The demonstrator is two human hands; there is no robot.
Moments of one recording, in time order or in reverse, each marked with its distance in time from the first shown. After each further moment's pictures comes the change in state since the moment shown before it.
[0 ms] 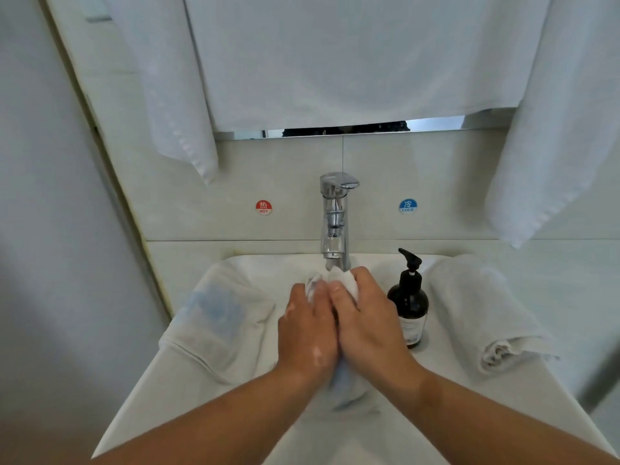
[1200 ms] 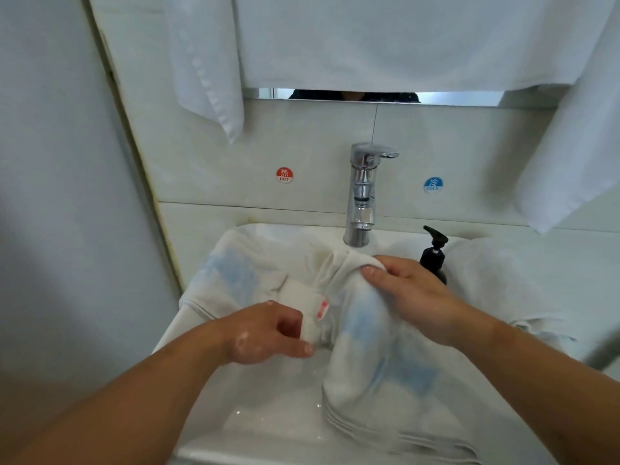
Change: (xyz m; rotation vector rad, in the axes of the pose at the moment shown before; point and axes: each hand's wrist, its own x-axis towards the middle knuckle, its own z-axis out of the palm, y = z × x) left_hand 0.047 -0.085 -0.094 0.365 -0.897 0.149; right_hand 0.024 0.017 -0.035 0.178 -0.470 0.152
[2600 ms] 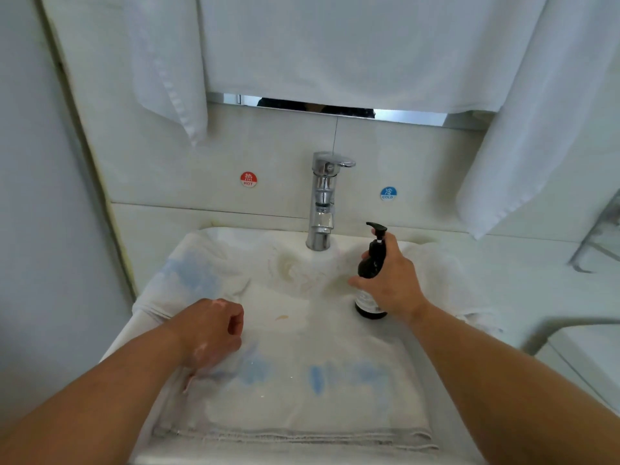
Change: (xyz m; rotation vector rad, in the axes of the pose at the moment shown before) left_hand 0.004 -0.011 -0.006 0.600 0.209 -0.085; right_hand 0.030 0.044 -0.047 -0.499 0.483 -0.088
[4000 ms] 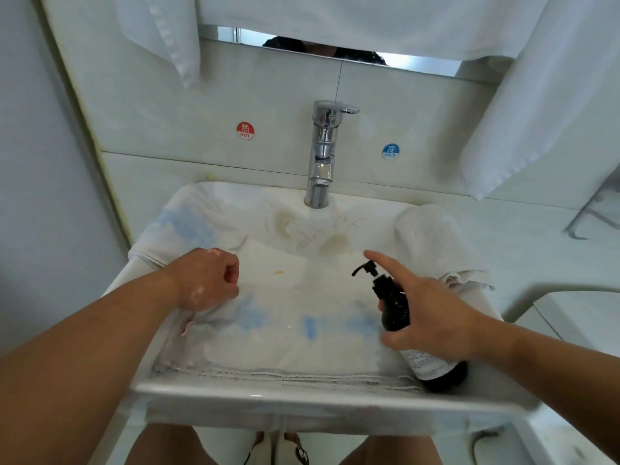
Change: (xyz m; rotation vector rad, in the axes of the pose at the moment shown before) left_hand 0.001 -0.003 0.002 -0.077 0.006 -0.046; right_hand -0.110 -0.021 -0.068 -0.210 -0.602 -0.069
